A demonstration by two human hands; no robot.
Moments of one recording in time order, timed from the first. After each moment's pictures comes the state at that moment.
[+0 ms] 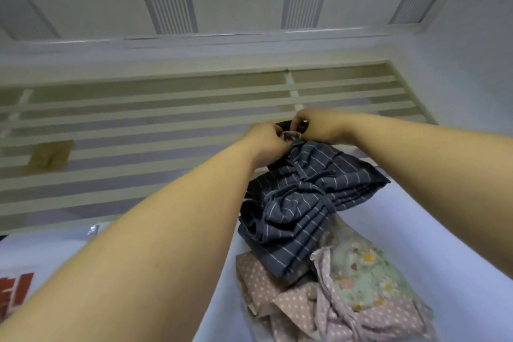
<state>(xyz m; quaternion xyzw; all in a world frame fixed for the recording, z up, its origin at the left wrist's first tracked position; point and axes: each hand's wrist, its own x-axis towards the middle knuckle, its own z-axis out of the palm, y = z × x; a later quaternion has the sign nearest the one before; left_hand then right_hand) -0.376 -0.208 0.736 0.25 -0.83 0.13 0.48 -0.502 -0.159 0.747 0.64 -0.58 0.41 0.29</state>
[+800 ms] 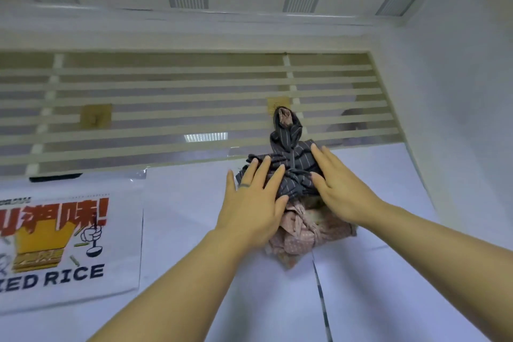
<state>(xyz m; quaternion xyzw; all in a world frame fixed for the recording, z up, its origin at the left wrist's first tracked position) -0.303 -0.174 0.559 0.32 -0.82 0.31 0.36 -0.484 -0.118 0.563 0.61 -0.59 0.45 0.28</state>
